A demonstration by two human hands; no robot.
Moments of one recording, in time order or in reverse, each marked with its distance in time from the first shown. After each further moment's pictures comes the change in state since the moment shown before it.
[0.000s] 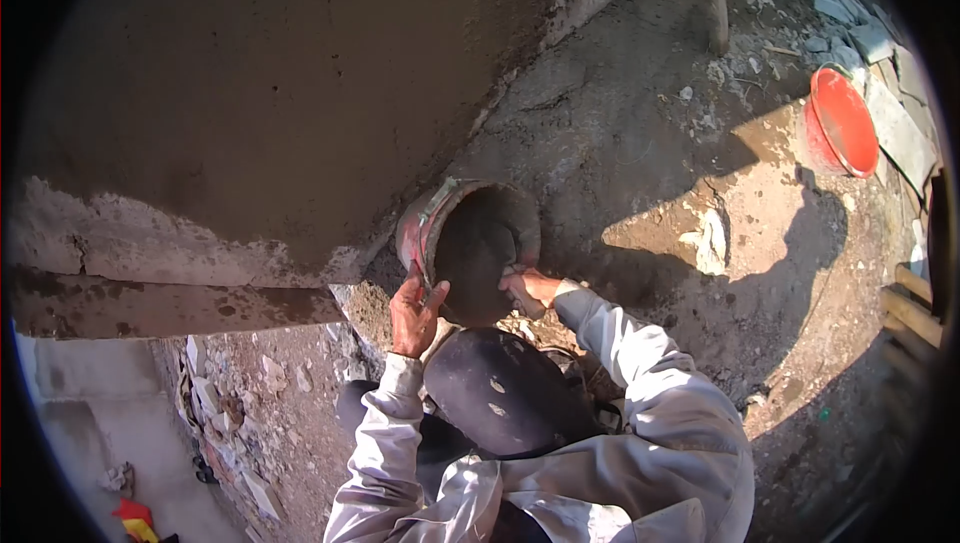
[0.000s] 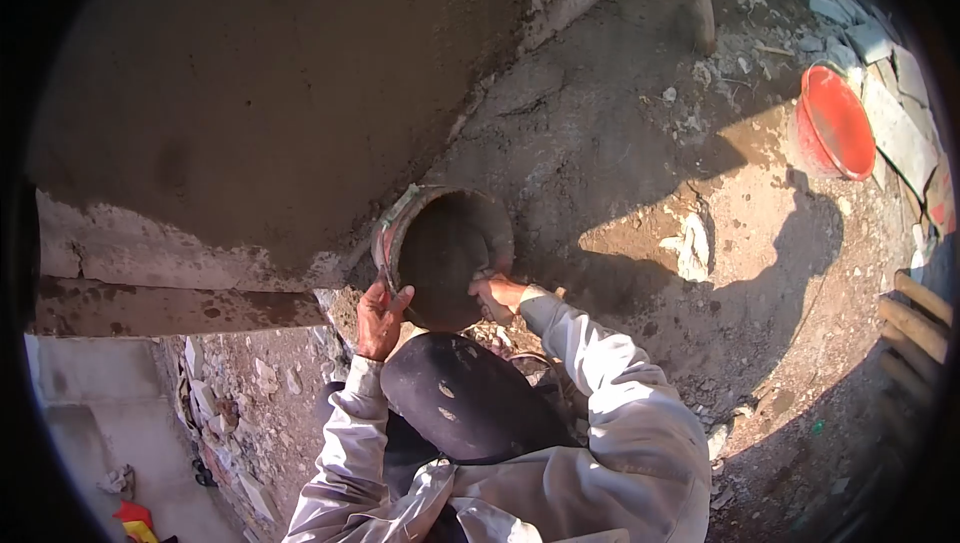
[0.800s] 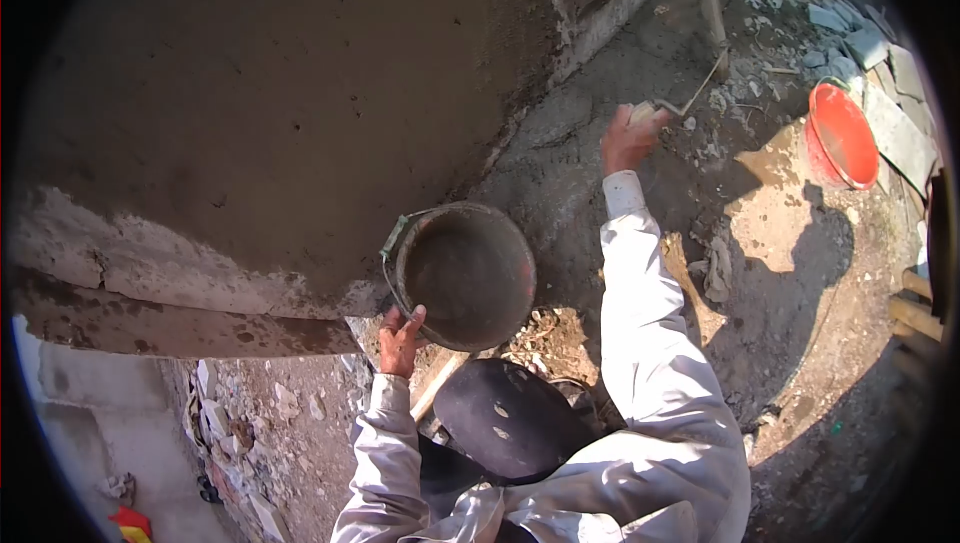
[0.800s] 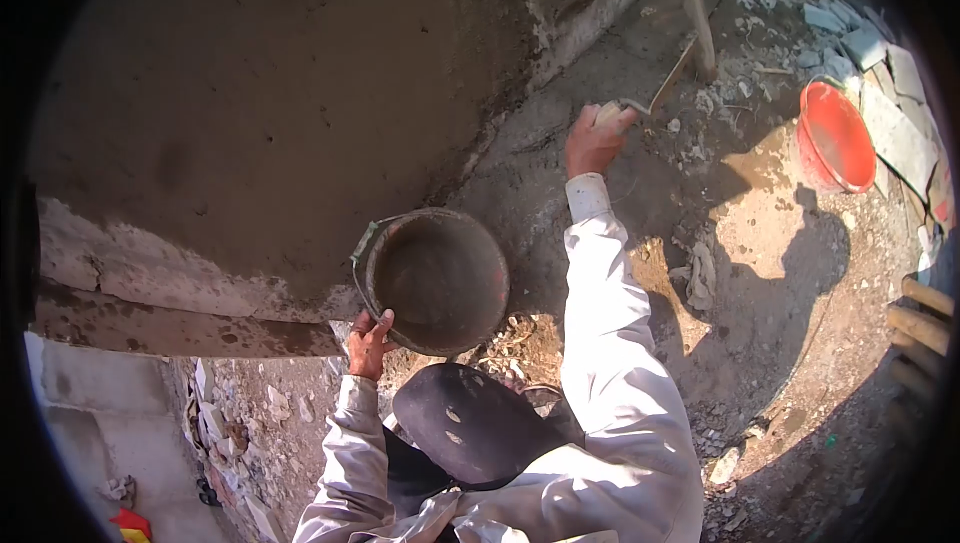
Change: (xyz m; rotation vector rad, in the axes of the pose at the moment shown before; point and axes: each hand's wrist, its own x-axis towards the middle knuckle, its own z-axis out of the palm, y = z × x) left_hand 0.011 0.020 -0.039 -0.185 0.141 -0.266; right_hand -0.067 -0.276 -0.089 -0.192 1.744 -1.281
